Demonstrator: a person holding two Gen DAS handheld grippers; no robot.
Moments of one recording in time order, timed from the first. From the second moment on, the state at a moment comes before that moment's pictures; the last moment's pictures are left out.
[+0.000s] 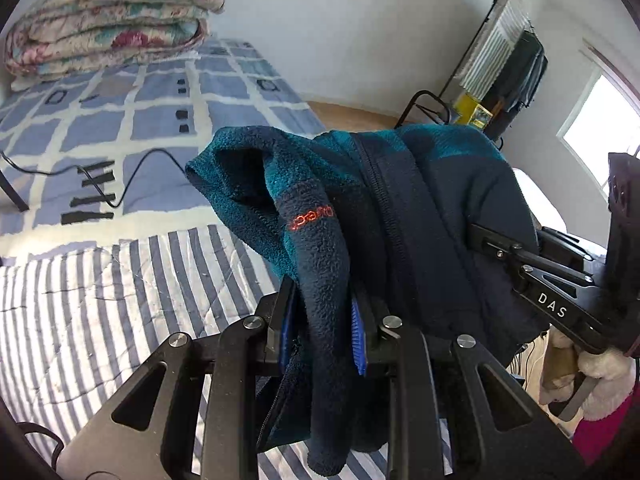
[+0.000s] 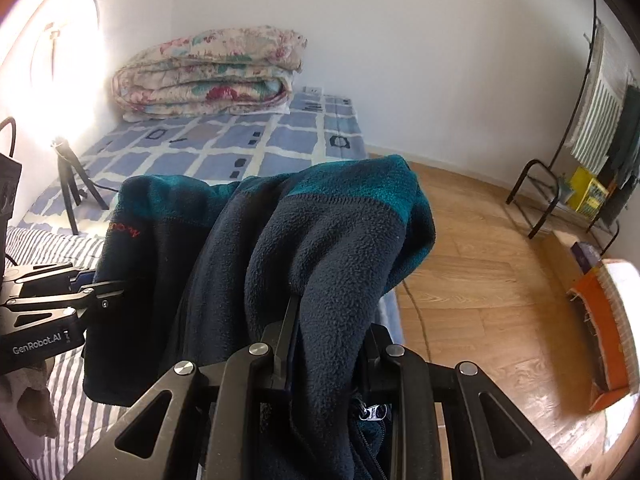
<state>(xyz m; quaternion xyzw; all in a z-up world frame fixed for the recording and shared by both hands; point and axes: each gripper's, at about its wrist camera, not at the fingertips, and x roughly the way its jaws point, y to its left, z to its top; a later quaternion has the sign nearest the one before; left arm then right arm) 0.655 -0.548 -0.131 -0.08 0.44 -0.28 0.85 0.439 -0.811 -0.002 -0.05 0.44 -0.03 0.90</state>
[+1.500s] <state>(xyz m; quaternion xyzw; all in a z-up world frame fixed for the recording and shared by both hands) 0.421 -0.428 0.042 -0.01 0.31 -0.25 0.92 0.266 -0.769 0.146 -0.01 0.38 -0.14 0.91</state>
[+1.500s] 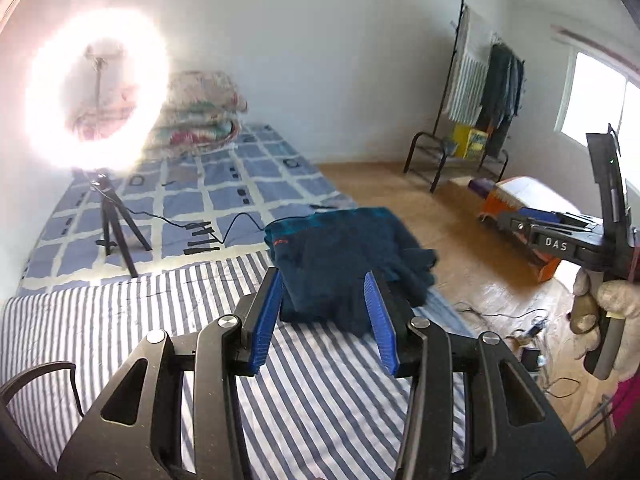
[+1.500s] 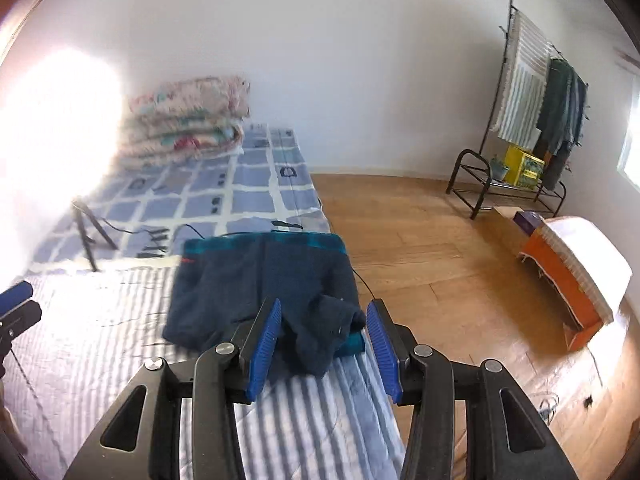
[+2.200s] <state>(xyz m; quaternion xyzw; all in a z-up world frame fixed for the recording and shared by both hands) 0.173 -0.344 0.114 0.00 0.25 -0.26 0.94 0.046 -0.666 0.232 -0.02 0.30 -0.09 0.95</state>
